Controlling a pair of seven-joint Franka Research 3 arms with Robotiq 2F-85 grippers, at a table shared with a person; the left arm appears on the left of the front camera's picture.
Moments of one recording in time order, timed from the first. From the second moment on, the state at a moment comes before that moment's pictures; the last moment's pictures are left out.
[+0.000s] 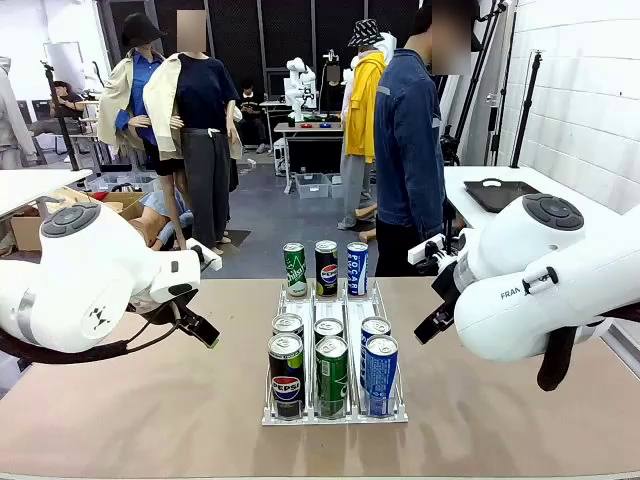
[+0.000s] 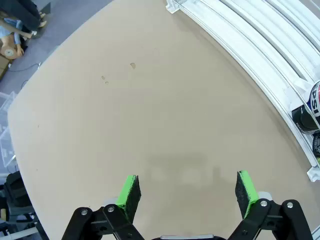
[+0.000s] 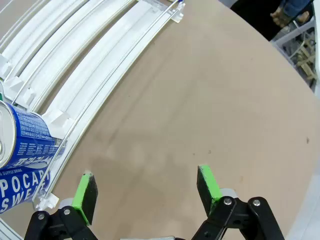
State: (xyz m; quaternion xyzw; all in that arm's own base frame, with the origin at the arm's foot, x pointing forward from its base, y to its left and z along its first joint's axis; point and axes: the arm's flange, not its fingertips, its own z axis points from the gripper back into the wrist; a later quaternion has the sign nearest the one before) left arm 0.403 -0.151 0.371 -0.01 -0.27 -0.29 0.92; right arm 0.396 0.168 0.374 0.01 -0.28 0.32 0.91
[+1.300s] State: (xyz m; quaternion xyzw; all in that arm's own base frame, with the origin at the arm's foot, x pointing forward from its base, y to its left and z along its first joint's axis) left arm 0.405 -0.152 0.374 -0.01 -0.26 -0.29 0.92; right arm 0.396 0.166 0.376 0.01 -0.28 0.32 0.91
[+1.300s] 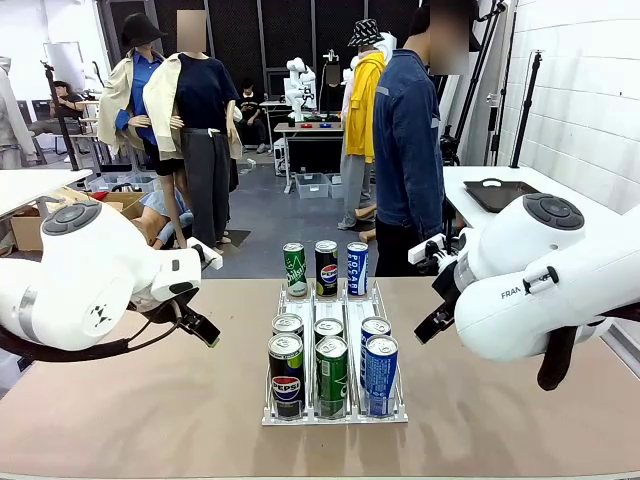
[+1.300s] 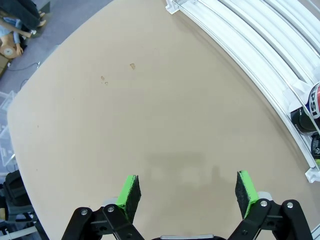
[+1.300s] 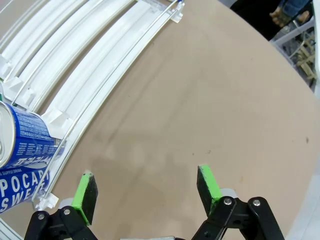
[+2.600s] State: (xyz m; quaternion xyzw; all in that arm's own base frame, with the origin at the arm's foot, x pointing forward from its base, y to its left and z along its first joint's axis) left arm 0.450 0.006 0.531 -0.36 -0.22 -0.21 0.88; right arm 0.412 -0.005 0.552 0.32 -0.29 0.21 0.88
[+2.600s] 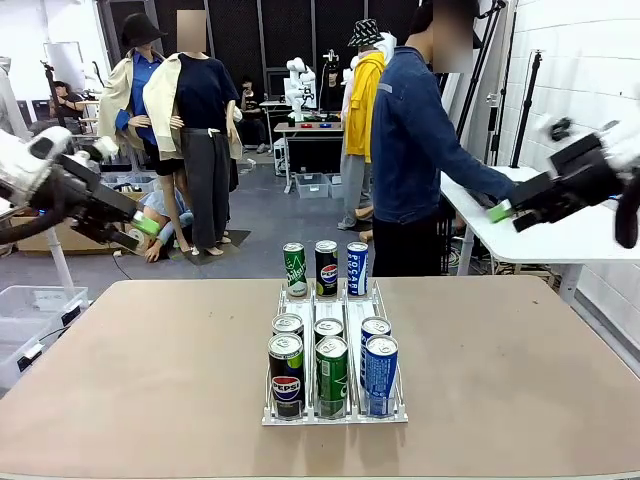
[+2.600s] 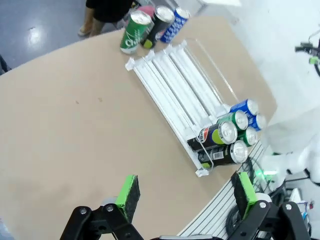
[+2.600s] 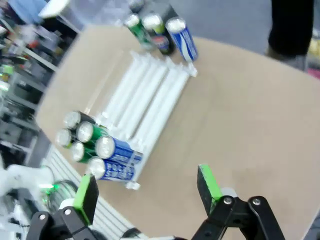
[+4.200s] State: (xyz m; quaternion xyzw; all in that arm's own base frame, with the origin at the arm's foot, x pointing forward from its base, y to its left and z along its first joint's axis) left arm 0.424 0.126 0.519 -0.47 -0.34 -0.13 0.81; right arm 0.348 -0.143 0.534 0.46 -0.38 0.16 0.79
